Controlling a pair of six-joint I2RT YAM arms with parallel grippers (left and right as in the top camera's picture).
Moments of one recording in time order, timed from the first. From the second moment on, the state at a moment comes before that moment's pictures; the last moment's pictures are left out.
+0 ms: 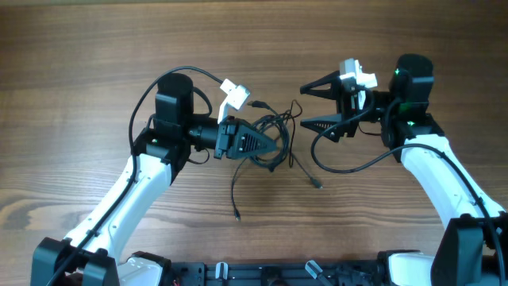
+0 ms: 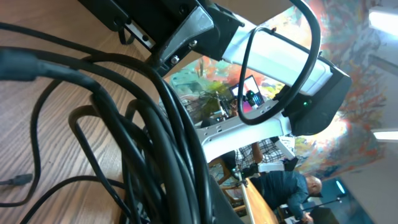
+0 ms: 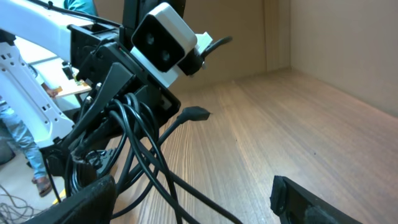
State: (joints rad) left arm -0.30 1.39 0.82 0.13 1.48 -0.60; right arm 0.05 1.49 0.87 0.21 -1.45 -0.21
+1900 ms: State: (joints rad) left arm 0.24 1.40 0.83 -0.18 0.71 -0.66; right arm 0.29 1.52 1.04 0.14 -0.88 0.41
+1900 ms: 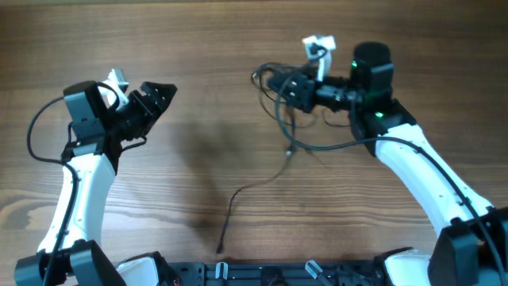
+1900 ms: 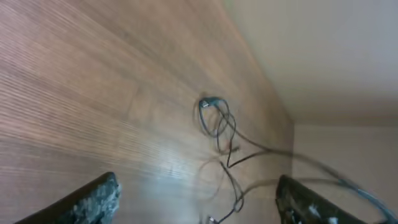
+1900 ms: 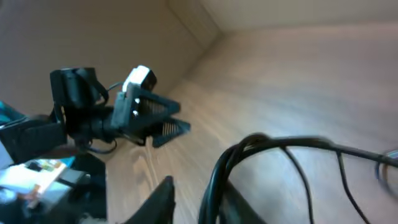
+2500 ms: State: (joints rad) left arm 0.07 1.39 0.83 -0.20 0.68 -0.60; right arm 0.38 0.98 1.12 -0.41 -0.02 0.28
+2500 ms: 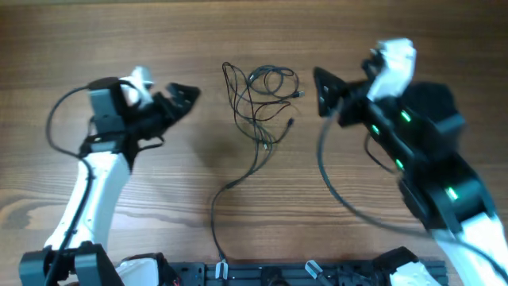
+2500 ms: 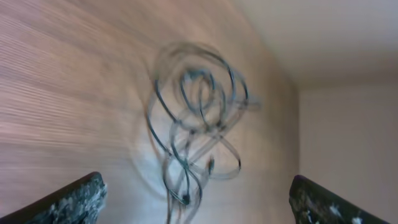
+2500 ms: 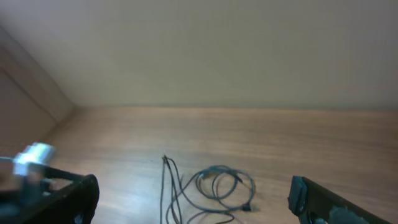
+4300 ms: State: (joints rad) left arm 0.05 0.90 0.82 0.24 0.63 -0.55; right arm 0.33 1.69 1.13 -0.23 -0.13 0.61
